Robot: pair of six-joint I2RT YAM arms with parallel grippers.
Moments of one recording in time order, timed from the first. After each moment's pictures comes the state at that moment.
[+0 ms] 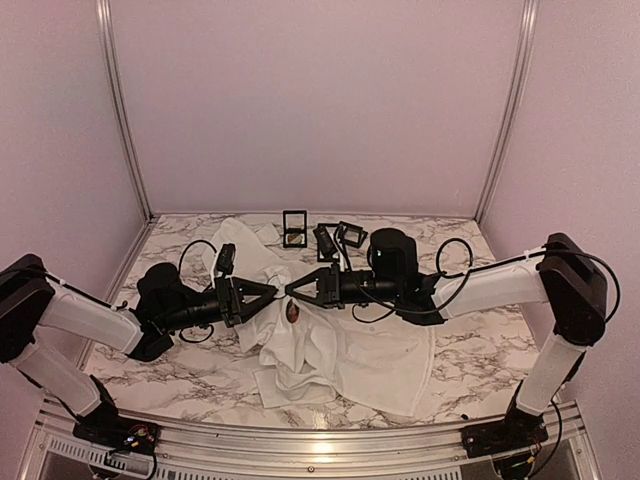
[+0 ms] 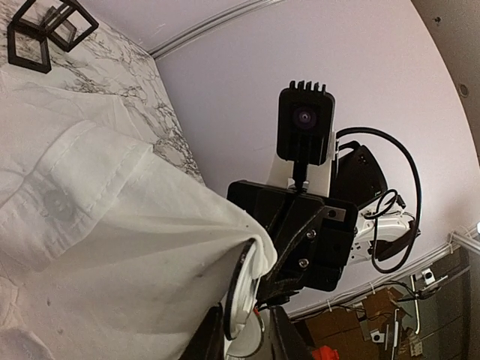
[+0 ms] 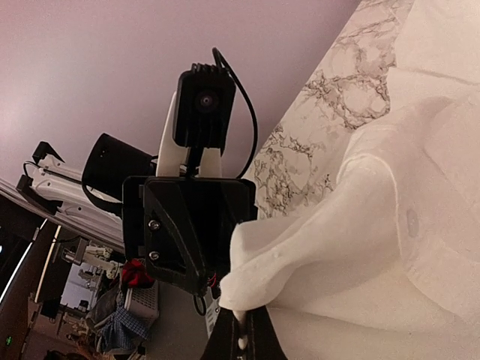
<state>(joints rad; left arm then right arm) -0.74 1.48 0.42 1.10 0.50 -1.17 0.88 1.72 0.95 0.61 -0.61 0.88</state>
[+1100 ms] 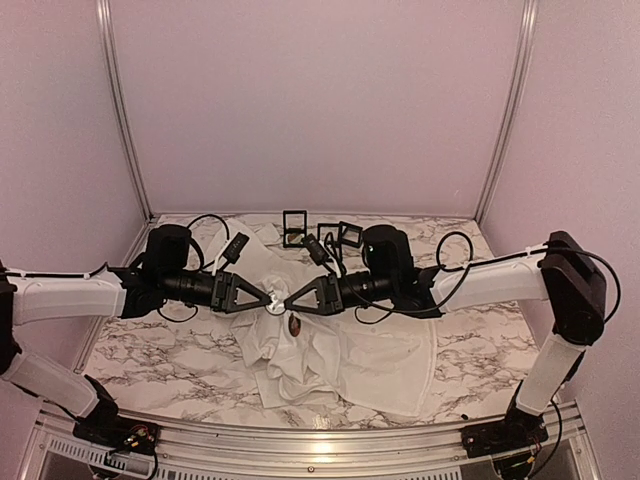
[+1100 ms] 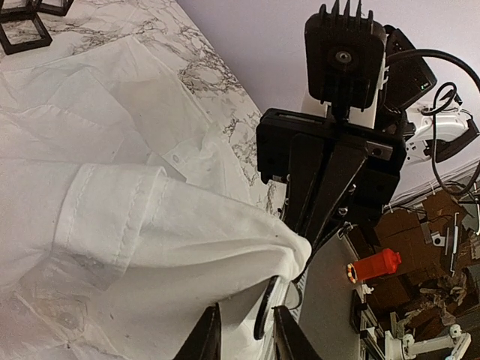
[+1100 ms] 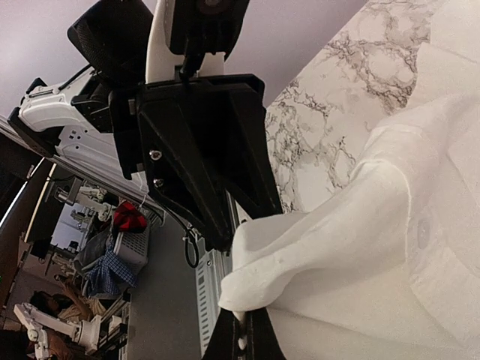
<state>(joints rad) -0.61 1.34 0.69 0.23 0.82 -0.60 0.87 1.73 1.00 0.44 -0.78 0.69</state>
